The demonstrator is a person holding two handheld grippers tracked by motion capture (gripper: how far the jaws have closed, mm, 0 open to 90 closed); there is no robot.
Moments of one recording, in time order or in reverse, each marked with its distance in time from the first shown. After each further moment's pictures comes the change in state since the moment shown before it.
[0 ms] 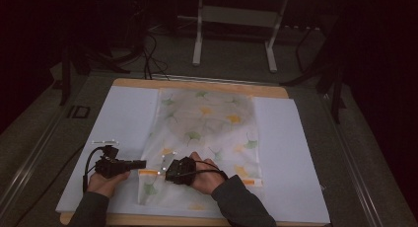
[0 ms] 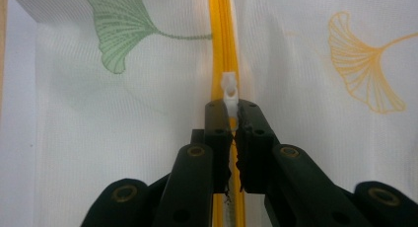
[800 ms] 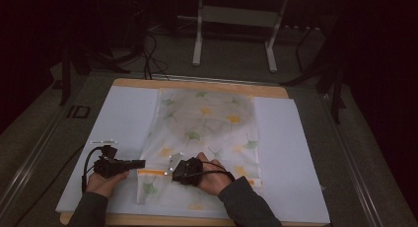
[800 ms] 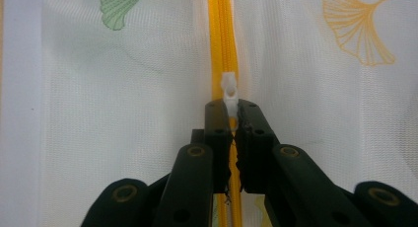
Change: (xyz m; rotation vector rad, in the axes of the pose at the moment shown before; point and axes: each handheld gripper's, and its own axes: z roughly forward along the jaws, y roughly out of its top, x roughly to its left) left arm 0.000 0.000 -0.003 -0.008 -0.001 0.003; right arm -0.001 -0.015 -0.010 0.014 -0.010 0.014
